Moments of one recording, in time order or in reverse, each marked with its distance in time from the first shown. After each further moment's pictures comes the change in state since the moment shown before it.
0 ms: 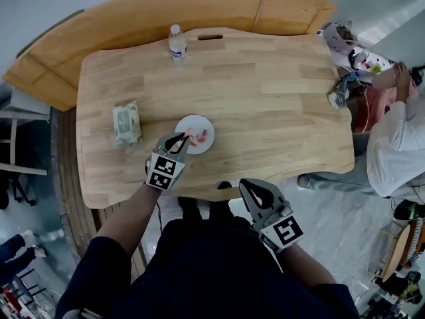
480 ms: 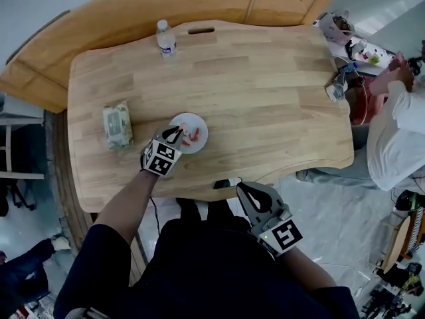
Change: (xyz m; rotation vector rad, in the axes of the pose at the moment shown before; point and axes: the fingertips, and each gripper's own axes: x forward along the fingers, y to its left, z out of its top) left arm 0.060 0.017 -0.047 0.089 0.194 -0.030; right arm -0.004 -0.008 -0.010 0.038 0.015 -0.015
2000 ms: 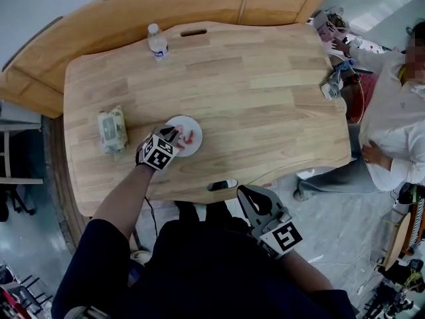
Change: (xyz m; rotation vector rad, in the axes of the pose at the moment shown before) left arm 0.028 0.001 -0.014 0.088 0.142 -0.056; right arm -0.015 -0.014 -0.008 0.056 -0.003 -0.036
